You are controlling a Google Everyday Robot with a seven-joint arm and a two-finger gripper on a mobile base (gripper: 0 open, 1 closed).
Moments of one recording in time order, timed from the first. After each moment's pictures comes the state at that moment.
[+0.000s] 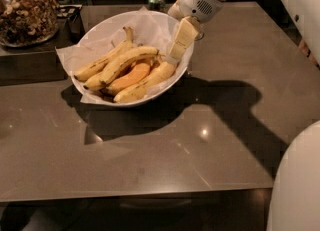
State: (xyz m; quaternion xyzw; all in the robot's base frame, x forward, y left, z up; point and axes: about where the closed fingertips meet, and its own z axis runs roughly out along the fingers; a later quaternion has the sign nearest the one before) arm 0.630 -0.036 0.949 -0.66 0.69 0.16 0.26
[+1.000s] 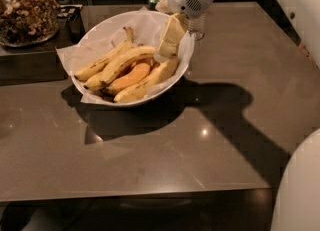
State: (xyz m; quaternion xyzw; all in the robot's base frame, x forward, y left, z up) arm 0.626 -0.011 0.963 -0.67 0.66 0.15 0.28
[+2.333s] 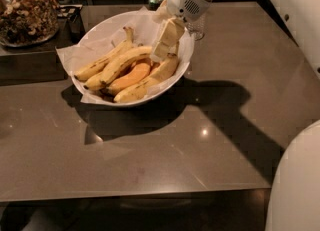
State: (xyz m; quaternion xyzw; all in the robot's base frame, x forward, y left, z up) arm 0.629 -0.006 0.954 -0.67 0.66 0.17 0.28
